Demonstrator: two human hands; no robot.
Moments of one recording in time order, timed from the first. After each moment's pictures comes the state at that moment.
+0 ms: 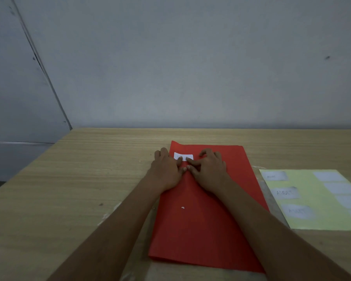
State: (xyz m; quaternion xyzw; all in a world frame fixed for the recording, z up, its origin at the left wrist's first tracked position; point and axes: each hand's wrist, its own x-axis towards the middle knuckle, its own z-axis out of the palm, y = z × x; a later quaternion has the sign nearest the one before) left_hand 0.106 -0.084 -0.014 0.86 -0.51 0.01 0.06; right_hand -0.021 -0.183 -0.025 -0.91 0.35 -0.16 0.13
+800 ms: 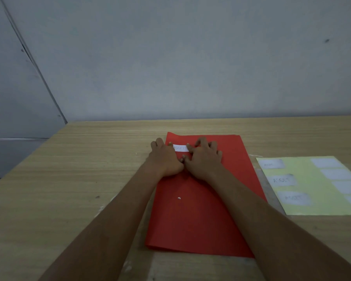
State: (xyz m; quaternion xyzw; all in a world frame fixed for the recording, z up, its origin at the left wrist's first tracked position) left_hand 0.091 -0.089 0.008 0.89 -0.45 -0.07 0.07; right_hand -0.010 -0.177 -0.020 -0.90 0.38 -0.14 0.13
